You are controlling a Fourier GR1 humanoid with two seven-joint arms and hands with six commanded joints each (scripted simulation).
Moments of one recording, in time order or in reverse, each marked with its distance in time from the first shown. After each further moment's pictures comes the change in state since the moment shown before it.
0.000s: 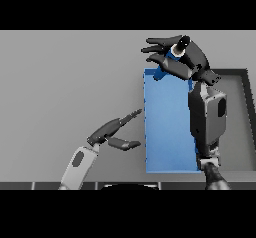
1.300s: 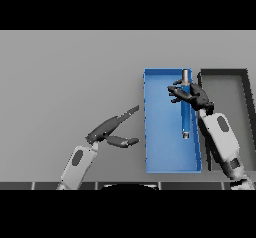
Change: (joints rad) left arm -0.018 0.015 0.009 0.021 -0.045 0.035 -0.053; right arm 0.399 -0.336 0.481 0.306 -0.167 -0.474 0.096
